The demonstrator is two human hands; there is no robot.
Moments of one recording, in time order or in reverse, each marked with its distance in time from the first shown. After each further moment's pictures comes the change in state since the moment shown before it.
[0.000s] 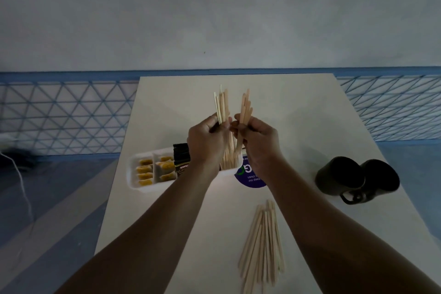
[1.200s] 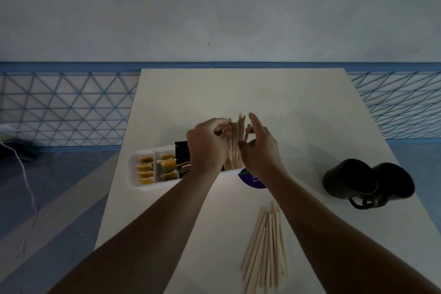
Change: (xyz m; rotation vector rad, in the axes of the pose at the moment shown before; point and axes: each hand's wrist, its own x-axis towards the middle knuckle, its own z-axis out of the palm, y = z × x) left_hand 0.017 -0.022 -0.005 0.398 0.010 0.240; right_hand 0.009 0.027 -0.008 -0.823 -0.035 -0.153
